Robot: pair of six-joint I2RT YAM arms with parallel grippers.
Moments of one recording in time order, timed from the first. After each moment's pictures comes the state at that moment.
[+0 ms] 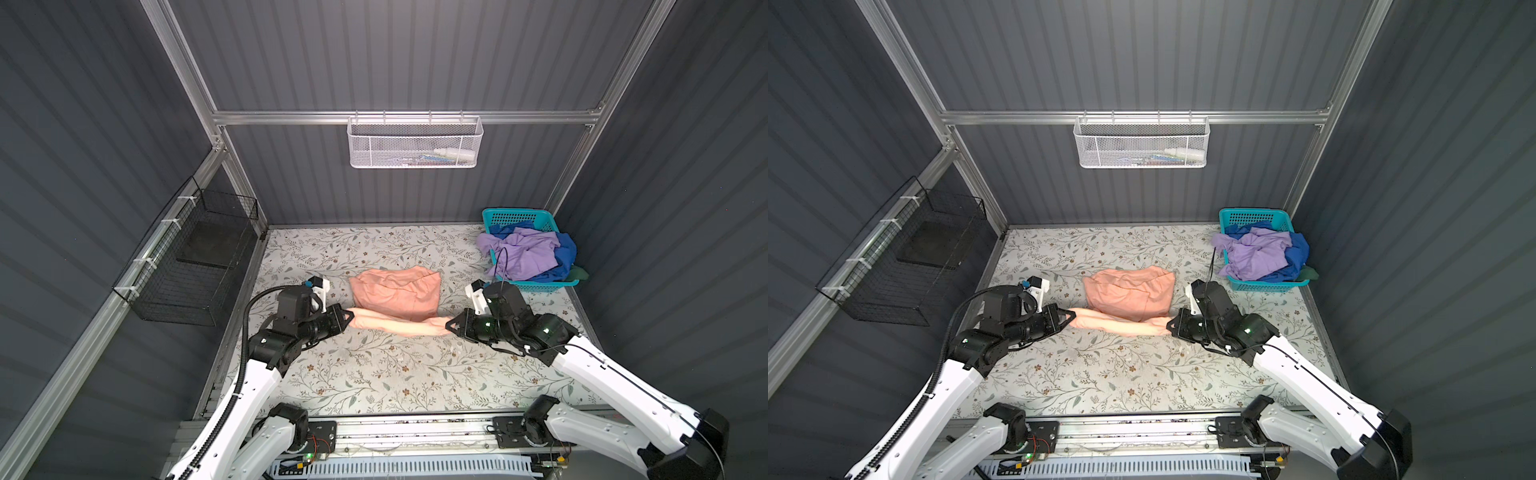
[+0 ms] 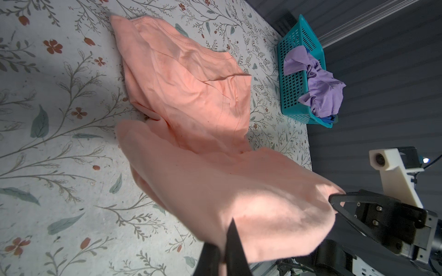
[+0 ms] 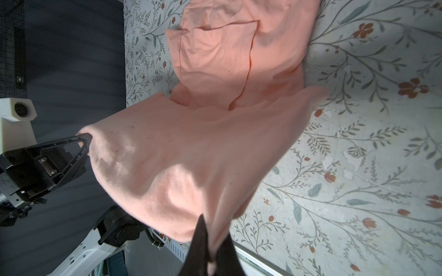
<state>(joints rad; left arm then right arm) -0.31 0.83 0.78 -0.63 0.42 -0.64 0.67 0.99 0.86 -0.65 -0.25 0.88</state>
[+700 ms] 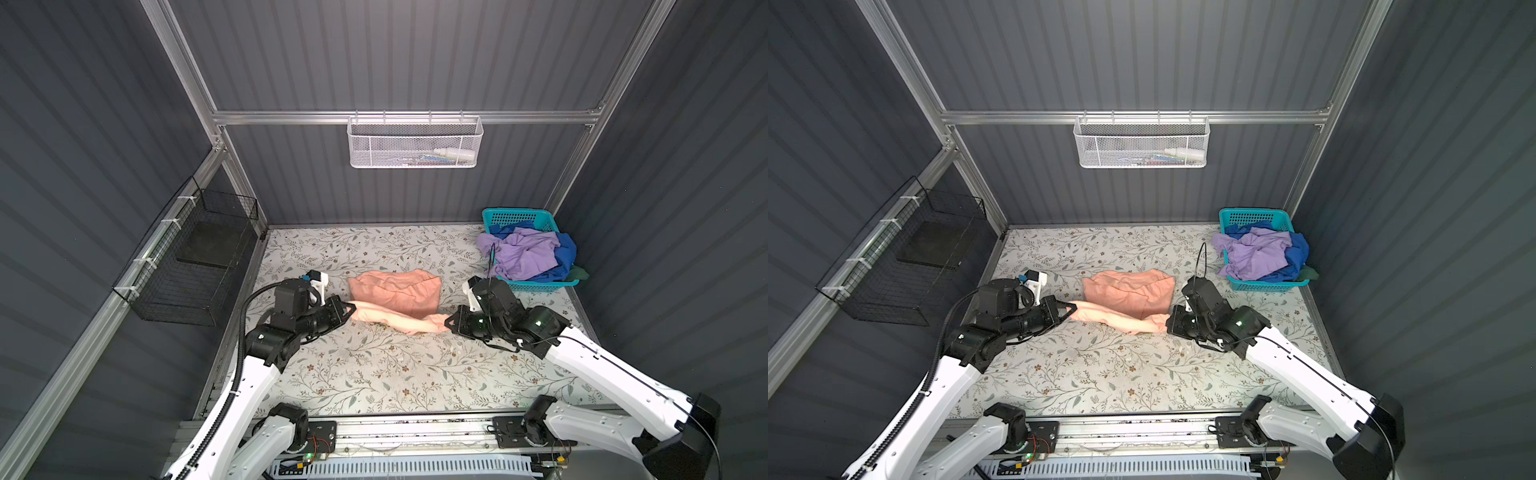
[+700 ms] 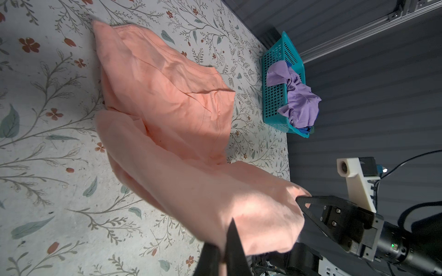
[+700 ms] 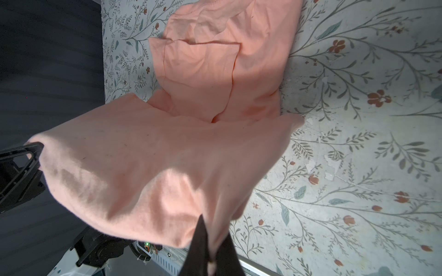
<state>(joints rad) -0.31 0.88 0.83 -0.60 0.45 -0.74 0.71 1.09 0.96 -0.71 -0.13 0.87</state>
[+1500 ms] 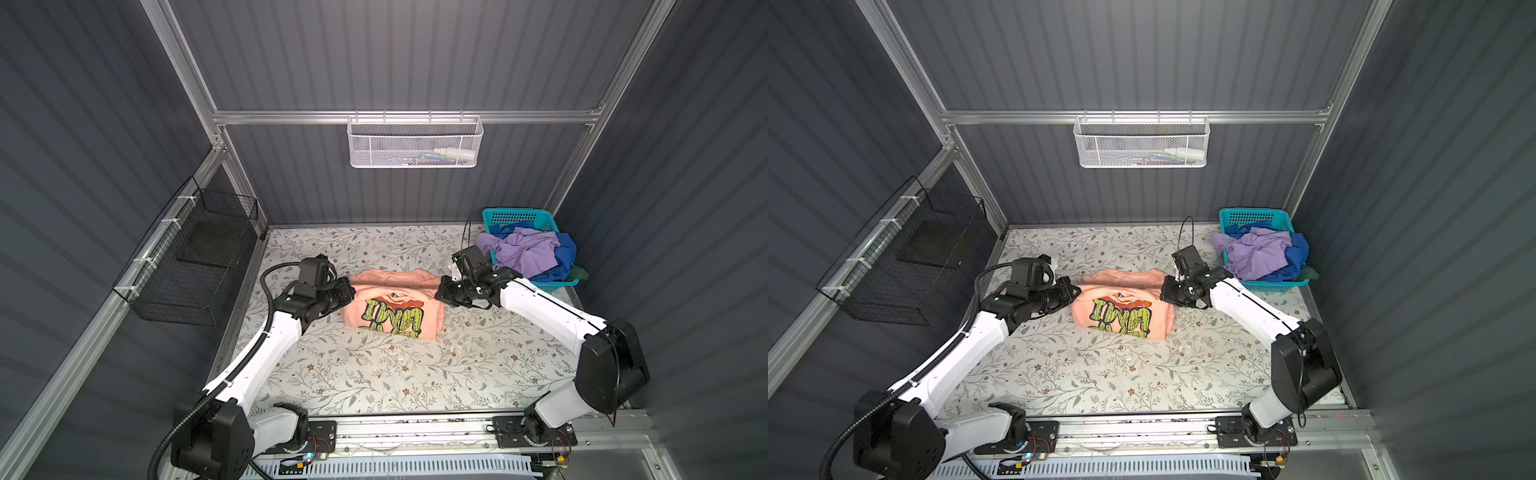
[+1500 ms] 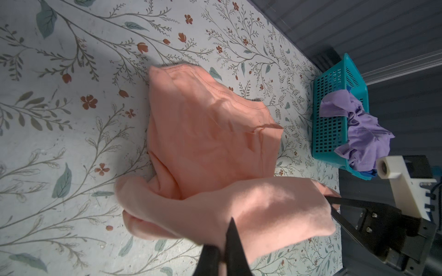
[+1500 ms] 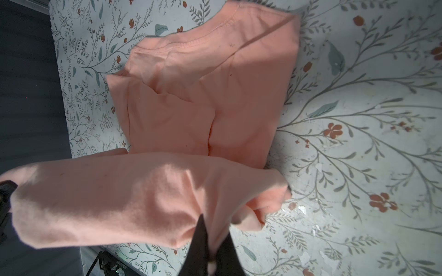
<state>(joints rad) -0.31 1.25 0.95 -0.47 0.25 -0.67 0.51 1.56 1.18 -0.59 -0.23 0.71</state>
